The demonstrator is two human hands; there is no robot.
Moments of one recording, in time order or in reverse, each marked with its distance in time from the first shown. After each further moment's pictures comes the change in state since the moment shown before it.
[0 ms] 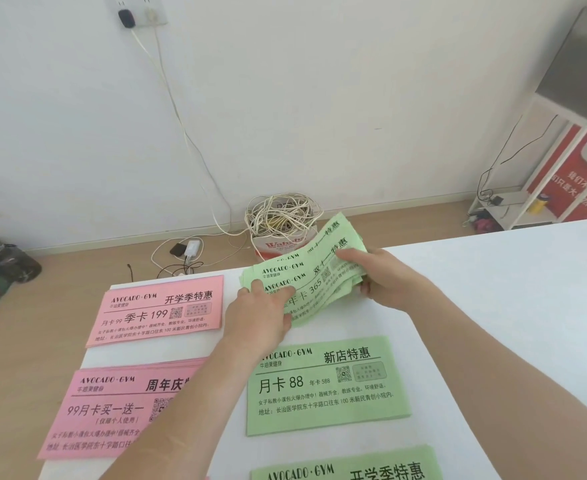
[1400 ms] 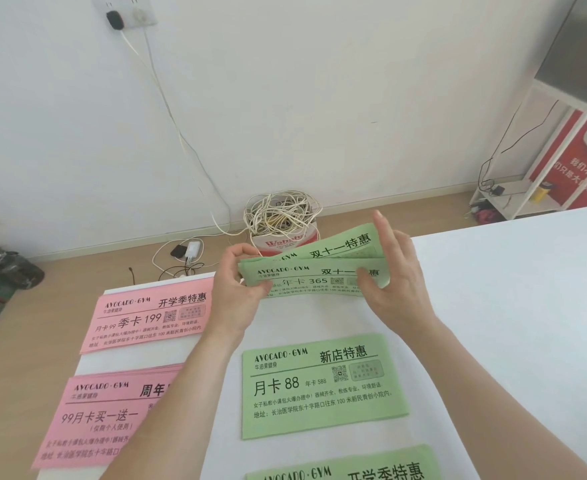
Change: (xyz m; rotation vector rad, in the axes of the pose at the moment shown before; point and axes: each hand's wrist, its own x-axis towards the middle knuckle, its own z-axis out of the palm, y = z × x) left_hand 0.017 -0.008 -0.006 -1.476 0.399 -0.067; right_hand -0.036 0.039 -0.009 -0.679 0.532 -0.992
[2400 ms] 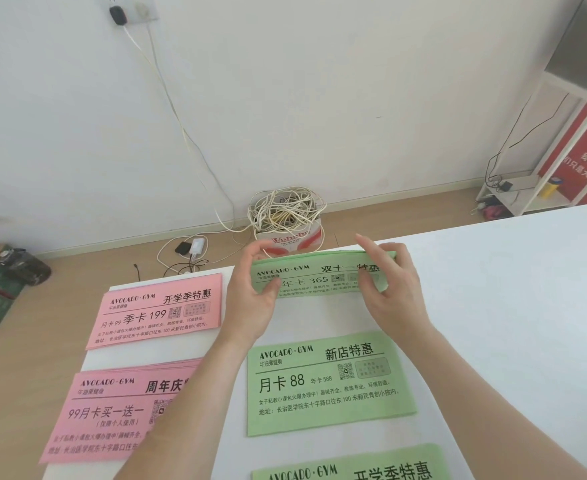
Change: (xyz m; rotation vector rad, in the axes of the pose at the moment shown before) left_hand -0.011 -0.002 0.005 0.271 -0.041 0.166; right_hand -0.012 0.004 0.019 -0.039 0.023 0.098
